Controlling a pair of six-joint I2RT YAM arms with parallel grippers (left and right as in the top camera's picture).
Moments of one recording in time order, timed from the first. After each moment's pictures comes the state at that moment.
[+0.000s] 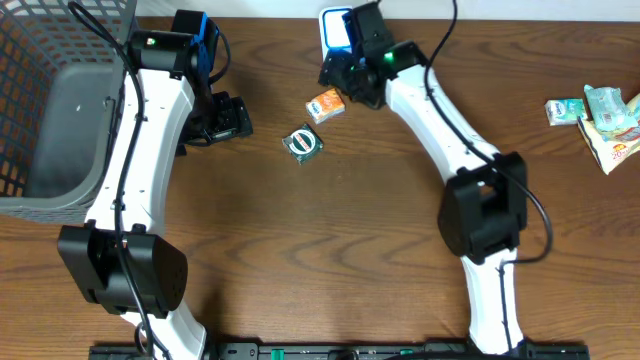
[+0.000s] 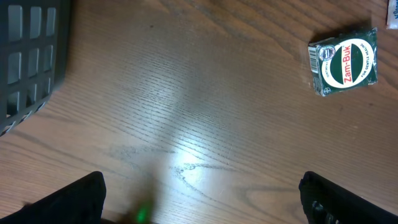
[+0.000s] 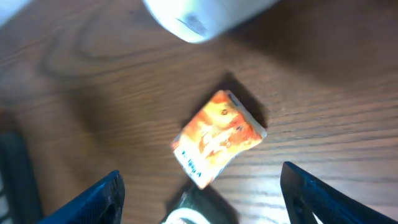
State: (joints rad) left arm -0.11 1.87 1.87 -1.51 -0.03 -0.44; right arm 0.43 2.31 2.06 -0.77 -0.11 0.80
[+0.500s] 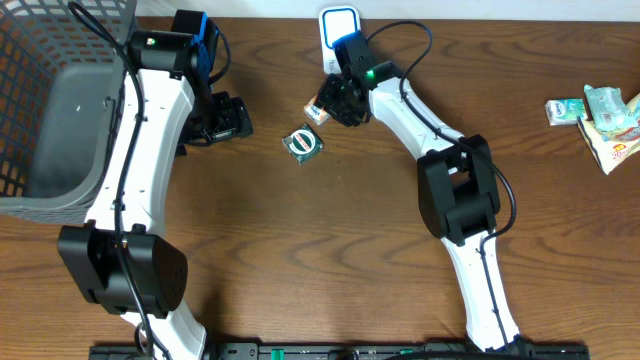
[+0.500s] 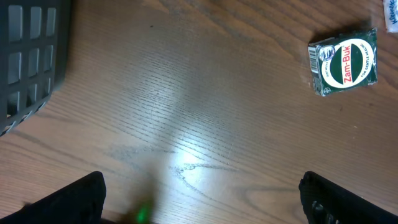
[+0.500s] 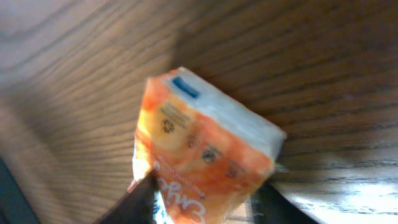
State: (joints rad) left arm -0.11 1.87 1.87 -1.51 -0.03 -0.44; right arm 0.43 2.49 2.07 -0.68 -0.26 0.94
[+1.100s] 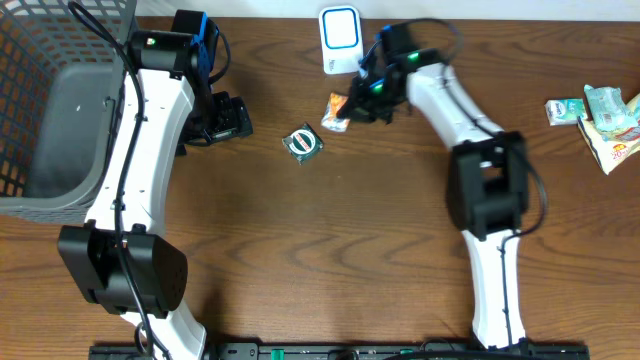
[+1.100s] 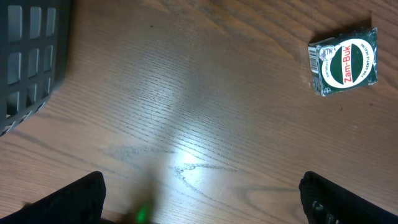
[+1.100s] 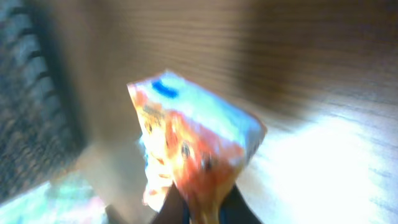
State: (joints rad) left arm -0.11 1.87 1.87 -1.51 -0.03 -0.44; right arm 0.25 2.40 2.07 -0.96 -0.75 0.35
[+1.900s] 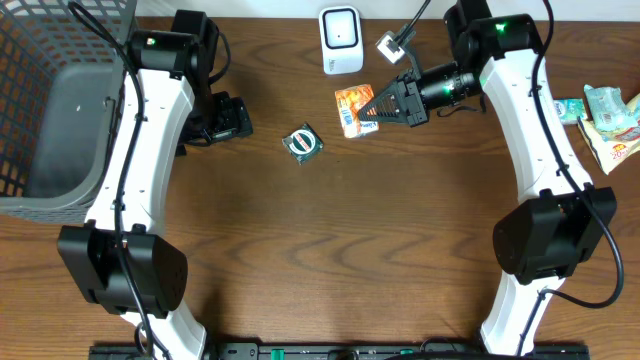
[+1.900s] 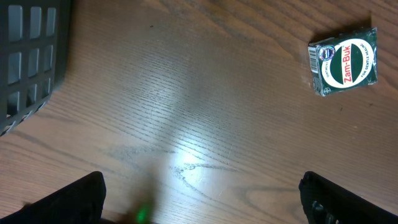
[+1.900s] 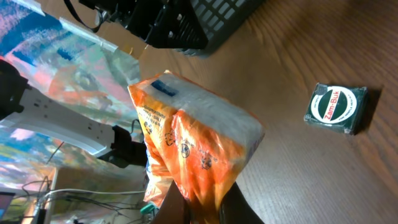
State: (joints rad) left arm -0.11 1.87 1.87 -1.51 -0.03 -0.44; right arm 0.17 2.06 2.07 -1.50 -1.12 -0.63
